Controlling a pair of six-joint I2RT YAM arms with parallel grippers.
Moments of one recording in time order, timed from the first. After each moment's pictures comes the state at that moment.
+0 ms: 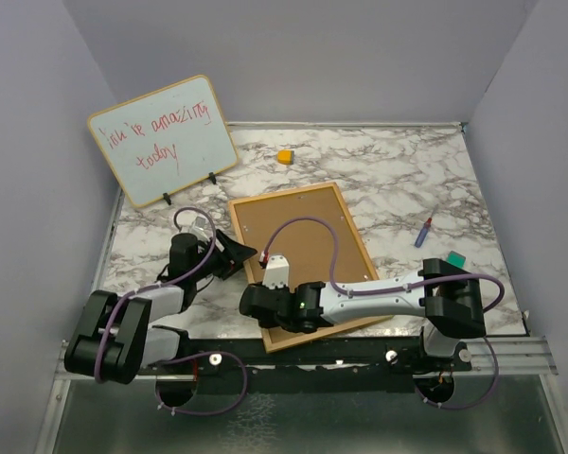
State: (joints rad) left arm -0.20 1.23 0.18 0.57 0.51 -1.03; right arm 1.44 1.74 1.17 -0.45 0.45 1.11
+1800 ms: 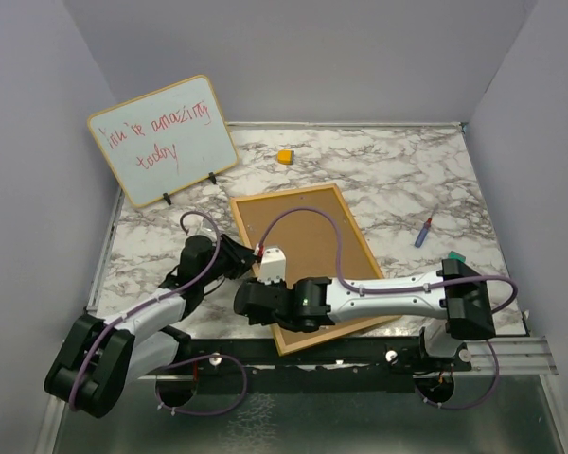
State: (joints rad) left arm -0.40 1.08 0.21 0.45 0.29 -1.19; right arm 1.46 1.70 1.31 -0.60 0.49 1.09
